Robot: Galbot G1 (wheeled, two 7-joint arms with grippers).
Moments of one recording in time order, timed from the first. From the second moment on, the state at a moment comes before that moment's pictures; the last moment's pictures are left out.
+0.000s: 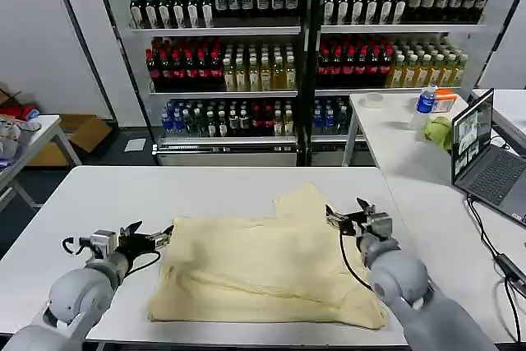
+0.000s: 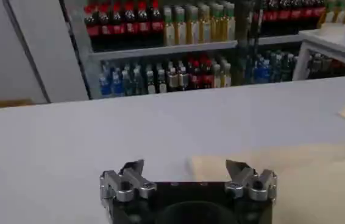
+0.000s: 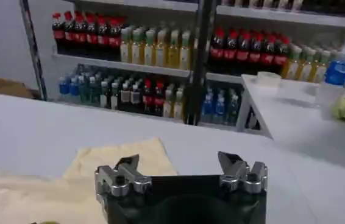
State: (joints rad) left arm 1.11 -0.87 -0.39 -1.81 -0.71 0.58 -0.16; right arm -0.83 1.03 0.08 1.78 0.65 -0.58 0.36
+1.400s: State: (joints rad) left arm 0.90 -0.93 -0.19 -1.59 -0.74 0.58 -0.14; right arm -0.56 1.19 -0.08 1.31 0.69 -0.58 0.33
